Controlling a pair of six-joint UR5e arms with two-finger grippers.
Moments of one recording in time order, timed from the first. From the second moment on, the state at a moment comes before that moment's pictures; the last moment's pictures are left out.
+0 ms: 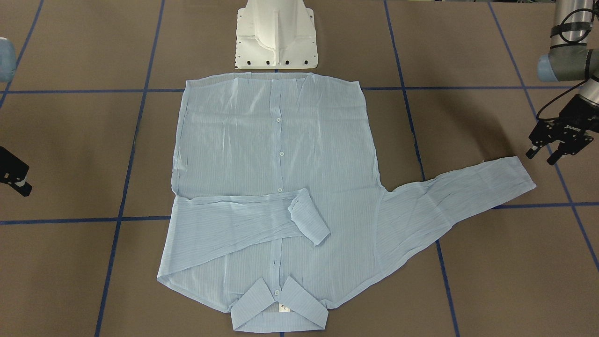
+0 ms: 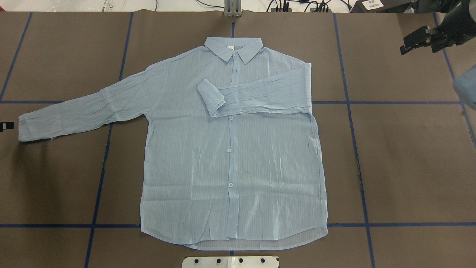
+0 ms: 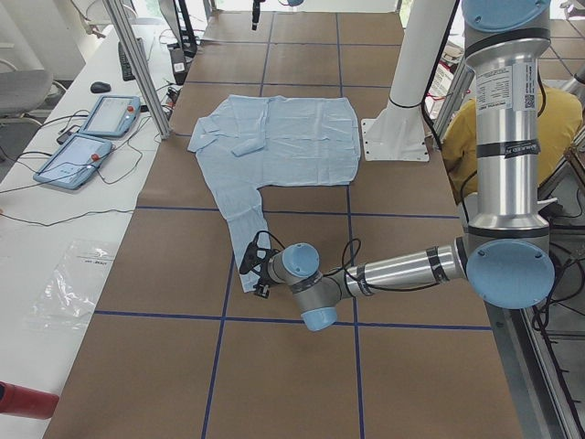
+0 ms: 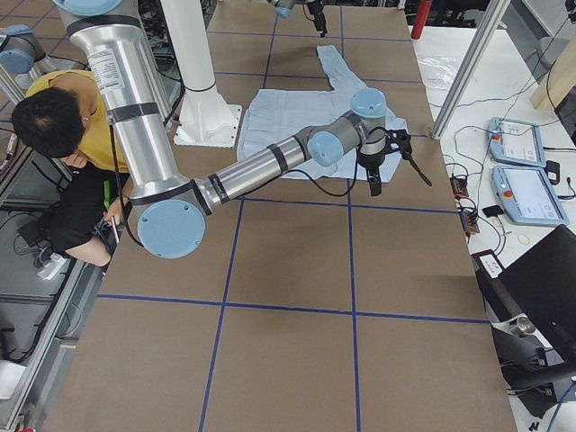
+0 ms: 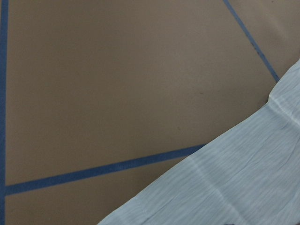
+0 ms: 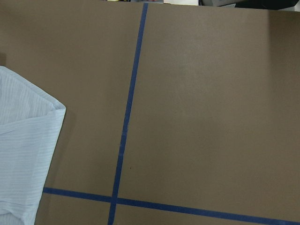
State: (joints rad) left arm -1.10 -1.46 -1.29 -3.01 -2.12 -0.80; right arm 1.23 -1.29 1.76 -1.40 2.22 0.57
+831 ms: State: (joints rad) left arm -0.98 -1.46 -1.28 -3.01 -2.04 -0.87; right arm 1.23 -1.33 1.80 -1.40 2.22 0.57
